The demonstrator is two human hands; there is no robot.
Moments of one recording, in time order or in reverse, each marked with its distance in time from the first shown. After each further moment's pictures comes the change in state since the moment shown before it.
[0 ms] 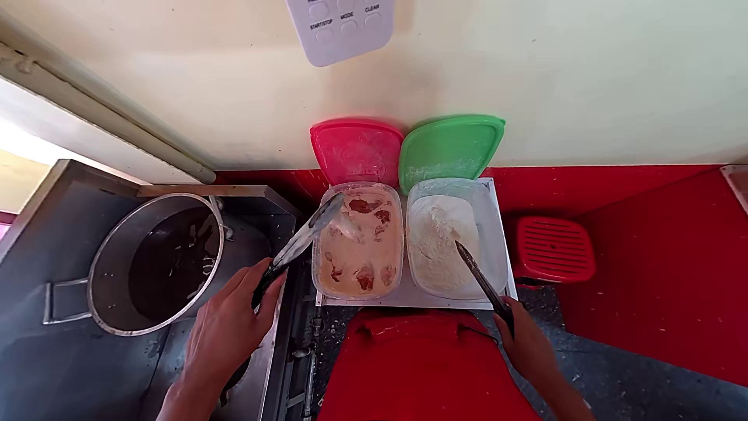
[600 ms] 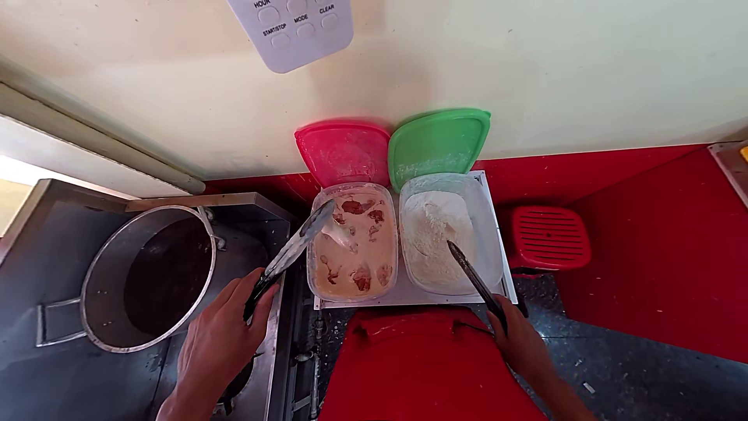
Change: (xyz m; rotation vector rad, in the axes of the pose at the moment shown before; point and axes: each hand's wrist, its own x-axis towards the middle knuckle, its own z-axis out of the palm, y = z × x) left_hand 0.000 0.001 0.003 0.015 -0.011 0.008; right_hand -0.008 0.006 0.013 -0.019 -0.034 0.033
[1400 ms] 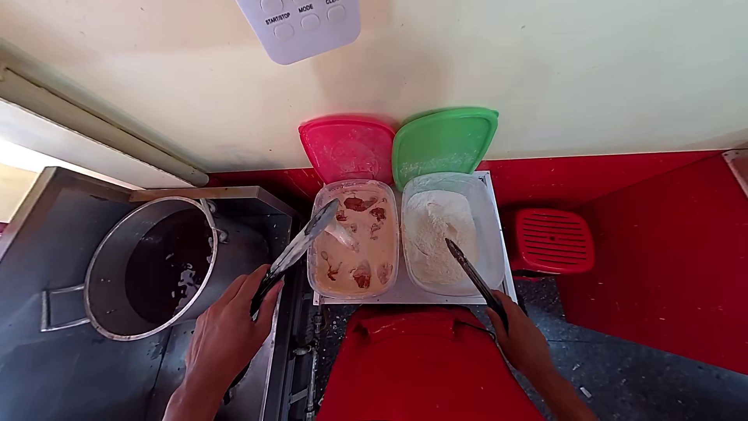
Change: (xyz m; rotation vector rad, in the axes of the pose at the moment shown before) left_hand -0.005 0.006 0.007 0.008 -0.030 -0.041; right_hand 0.010 -0.005 -0.012 0.015 0.022 -0.060
